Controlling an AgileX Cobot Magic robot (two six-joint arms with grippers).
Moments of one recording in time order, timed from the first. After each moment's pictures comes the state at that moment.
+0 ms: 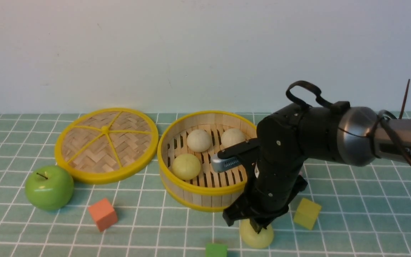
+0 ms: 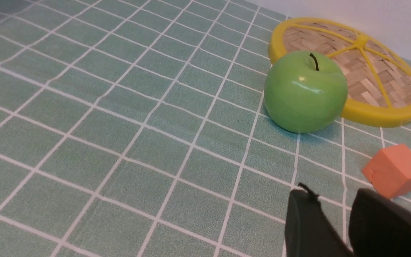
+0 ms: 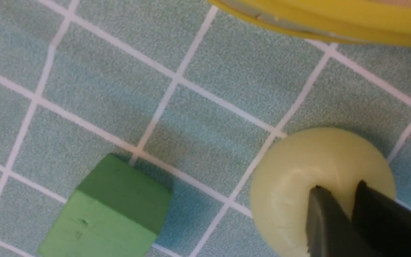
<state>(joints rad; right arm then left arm) 0.62 1.95 -1.34 0.06 0.87 0.18 0.08 -0.01 0.03 0.19 0.38 -0.49</state>
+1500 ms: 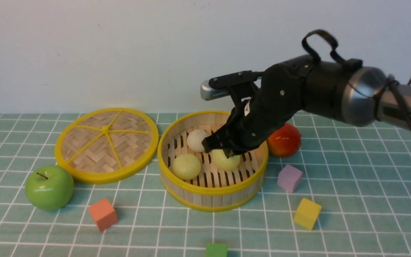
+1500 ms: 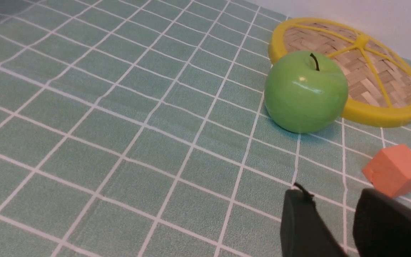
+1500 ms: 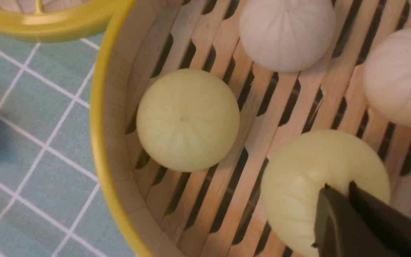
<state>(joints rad) 0.56 2.01 -1.58 0.11 0.65 0.11 0.08 -0.01 0.03 0.19 0.38 -0.49</state>
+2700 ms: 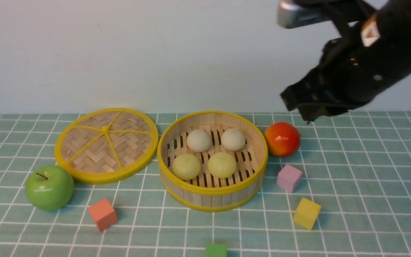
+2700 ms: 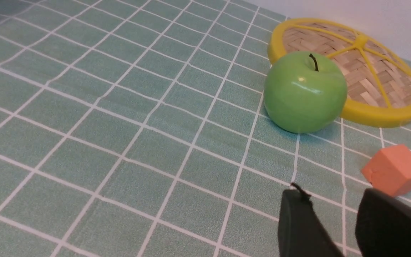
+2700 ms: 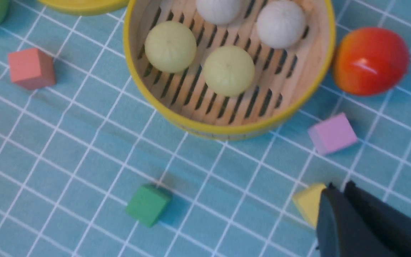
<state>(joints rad) 0.56 1.40 -1.48 0.01 1.11 0.19 0.08 -0.01 0.03 0.19 0.38 -0.49</state>
